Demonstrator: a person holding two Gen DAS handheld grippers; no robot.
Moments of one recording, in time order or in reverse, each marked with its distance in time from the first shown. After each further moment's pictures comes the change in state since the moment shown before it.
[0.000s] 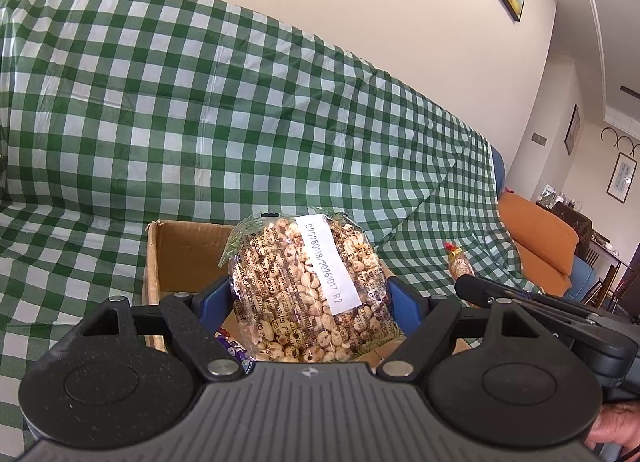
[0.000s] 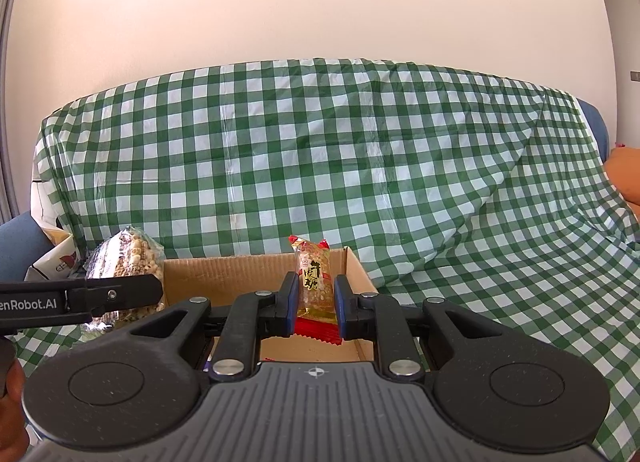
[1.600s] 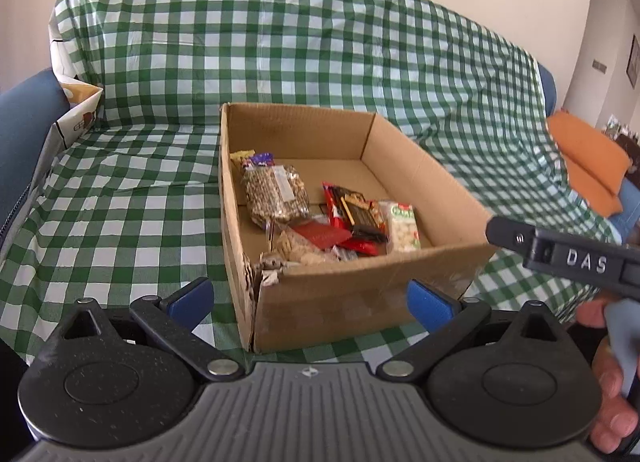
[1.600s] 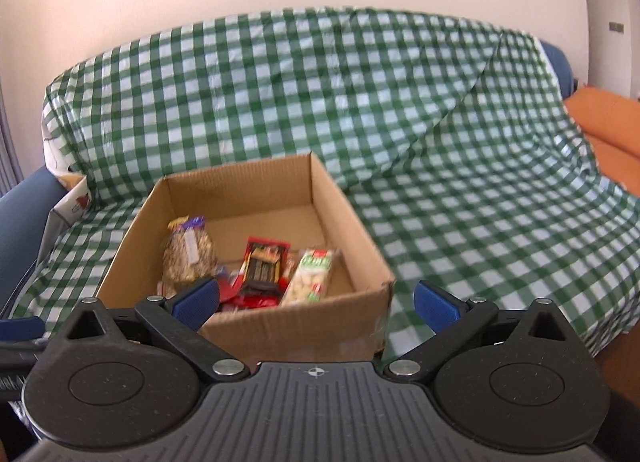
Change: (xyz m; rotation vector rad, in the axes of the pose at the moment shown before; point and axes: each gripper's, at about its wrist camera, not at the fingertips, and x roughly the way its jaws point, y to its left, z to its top) left arm -0.132 -0.083 -0.099 0.070 0.225 0.277; right arm -0.124 -0.019 -0.047 0.042 0.204 -0.037
